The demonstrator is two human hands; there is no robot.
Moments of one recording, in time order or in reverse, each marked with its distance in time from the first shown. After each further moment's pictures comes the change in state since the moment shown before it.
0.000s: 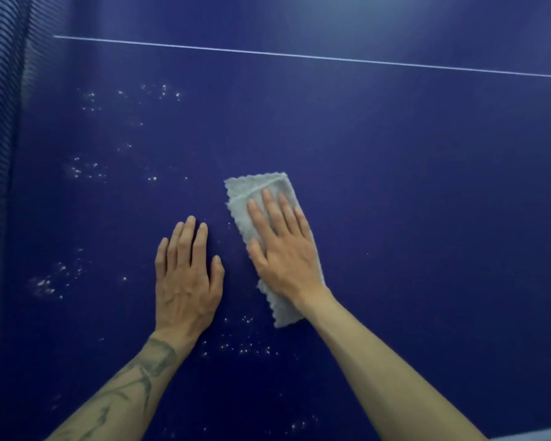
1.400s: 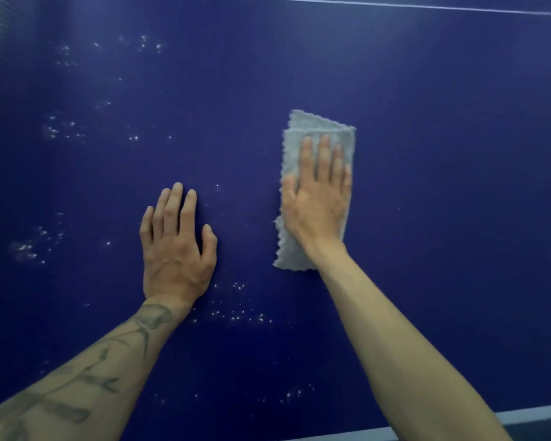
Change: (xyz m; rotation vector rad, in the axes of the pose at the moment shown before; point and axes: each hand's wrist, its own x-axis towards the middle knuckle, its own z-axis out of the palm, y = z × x) left_hand -0.011 0.005 0.009 0.009 0.021 -0.046; right_hand 0.006 0.030 -0.008 0.054 0.088 0.441
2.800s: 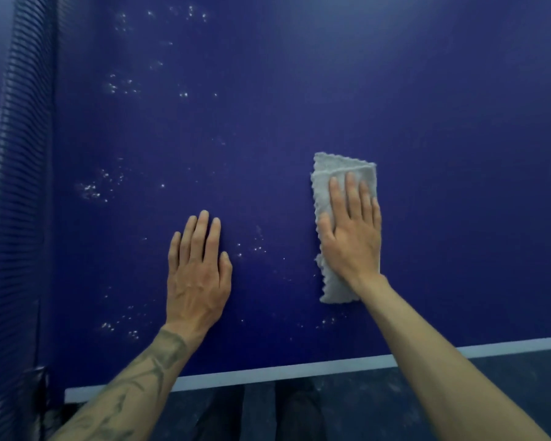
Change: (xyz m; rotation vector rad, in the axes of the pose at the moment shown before) left_hand -0.131 -0.053 -0.030 0.012 -0.096 0.094; right_hand -0.149 0.031 0.008 -0.028 -0.066 -0.071
